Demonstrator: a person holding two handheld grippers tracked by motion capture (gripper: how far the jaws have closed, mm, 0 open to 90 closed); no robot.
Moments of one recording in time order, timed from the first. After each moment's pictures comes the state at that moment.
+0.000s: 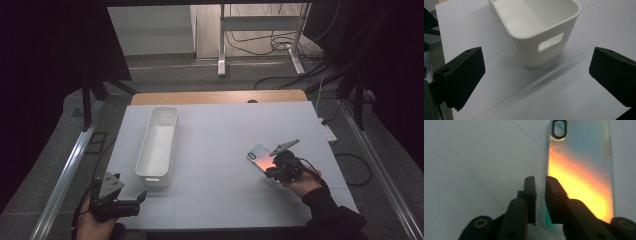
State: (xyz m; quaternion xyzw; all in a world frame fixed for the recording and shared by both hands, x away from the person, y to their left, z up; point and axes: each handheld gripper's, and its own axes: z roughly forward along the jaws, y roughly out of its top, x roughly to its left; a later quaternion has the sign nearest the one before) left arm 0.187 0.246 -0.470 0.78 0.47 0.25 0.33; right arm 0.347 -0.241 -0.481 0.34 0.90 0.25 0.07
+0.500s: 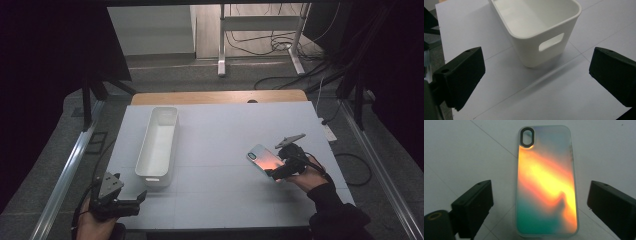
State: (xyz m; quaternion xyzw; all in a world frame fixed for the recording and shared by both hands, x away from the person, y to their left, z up) left arm 0.187 0.246 -0.470 0.78 0.47 0.25 0.33; right arm 0.362 -0.251 -0.474 0.36 0.89 0.24 0.12
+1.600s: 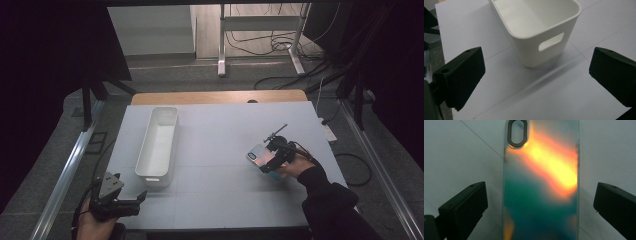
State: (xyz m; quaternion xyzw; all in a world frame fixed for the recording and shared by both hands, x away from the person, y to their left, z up) left arm 0.187 0.246 -0.470 0.78 0.47 0.25 0.33; right arm 0.404 -0.228 -0.490 0.37 0.91 0.15 0.07
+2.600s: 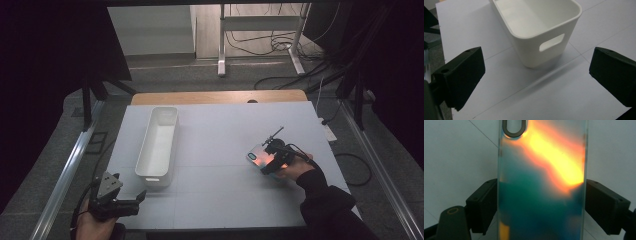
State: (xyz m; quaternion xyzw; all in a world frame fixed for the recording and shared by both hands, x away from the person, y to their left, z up) left arm 0.187 0.248 -0.469 0.78 0.47 0.25 0.34; right arm 0.402 -0.226 -0.500 0.36 0.92 0.13 0.07
